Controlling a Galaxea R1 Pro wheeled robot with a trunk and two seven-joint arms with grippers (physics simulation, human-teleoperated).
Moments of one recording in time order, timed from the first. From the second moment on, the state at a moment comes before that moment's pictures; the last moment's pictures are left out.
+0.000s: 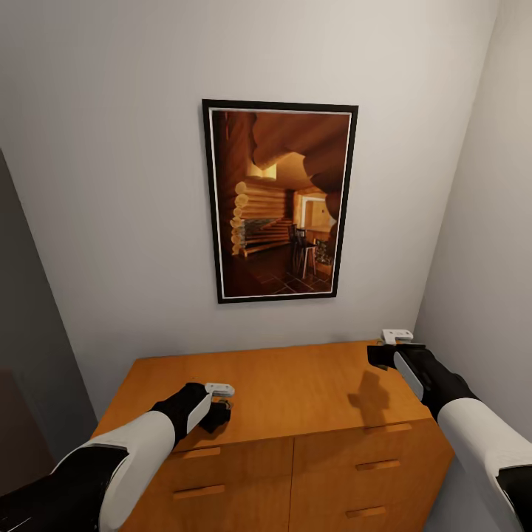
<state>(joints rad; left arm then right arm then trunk) -0.92 -0.13 -0.04 -0.11 0.02 0.51 0.08 -0.88 -0.23 0.18 -0.59 -0.27 0.53 0.01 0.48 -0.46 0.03</state>
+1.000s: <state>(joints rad) -0.92 -0.13 -0.05 -0.11 0.01 0.52 0.08 -0.88 -0.23 0.18 -0.60 -0.27 0.53 0.01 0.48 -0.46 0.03</state>
